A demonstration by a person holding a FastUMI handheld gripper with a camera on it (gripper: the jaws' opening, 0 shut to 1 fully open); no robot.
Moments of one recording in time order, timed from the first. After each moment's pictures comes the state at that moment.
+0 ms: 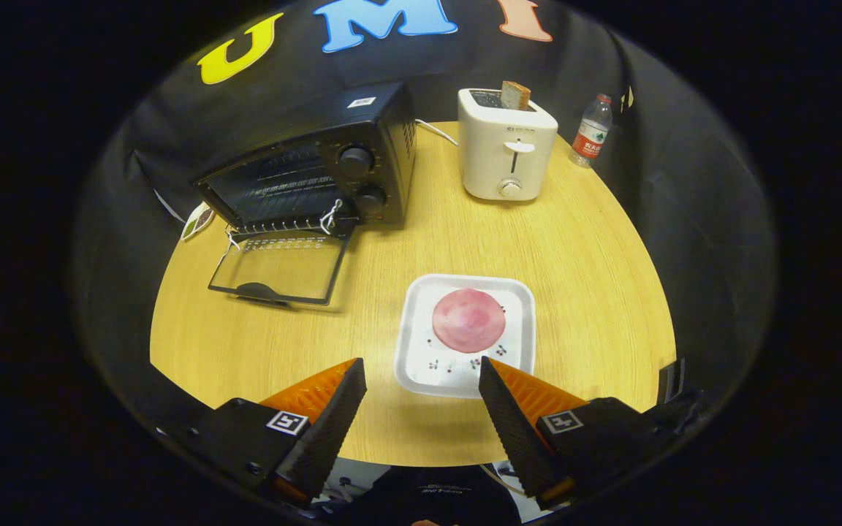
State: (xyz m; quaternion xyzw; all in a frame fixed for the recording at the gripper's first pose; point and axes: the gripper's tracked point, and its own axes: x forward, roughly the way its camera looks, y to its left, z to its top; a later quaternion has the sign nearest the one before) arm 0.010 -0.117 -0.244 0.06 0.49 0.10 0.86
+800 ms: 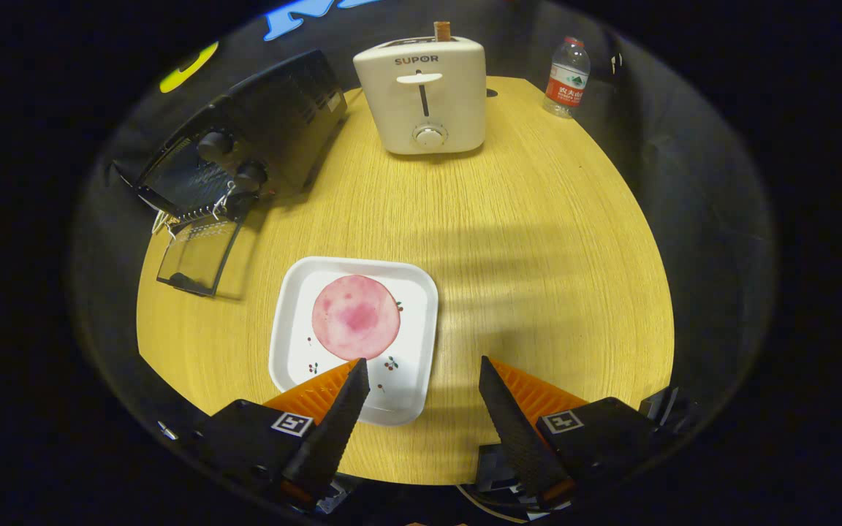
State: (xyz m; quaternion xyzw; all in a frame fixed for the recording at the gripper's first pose) arm 0.040 -0.202 -0.326 0.06 0.56 0.10 0.82
